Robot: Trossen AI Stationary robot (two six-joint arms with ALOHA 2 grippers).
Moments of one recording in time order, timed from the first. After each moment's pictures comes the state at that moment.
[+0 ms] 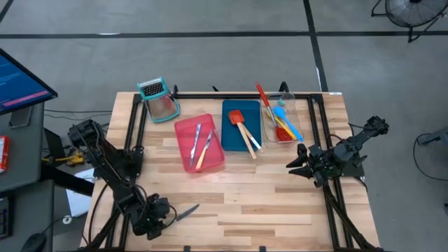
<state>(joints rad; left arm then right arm) -1.03 1.52 0.61 -0.16 -0.23 -1.32 0.62 0.01 0.06 -0.12 0.42 0.48</state>
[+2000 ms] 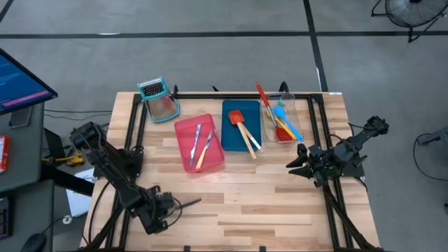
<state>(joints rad) -0.92 1.59 0.75 -0.54 -0.20 -1.27 0.62 0.01 0.06 -0.13 0.42 0.48</state>
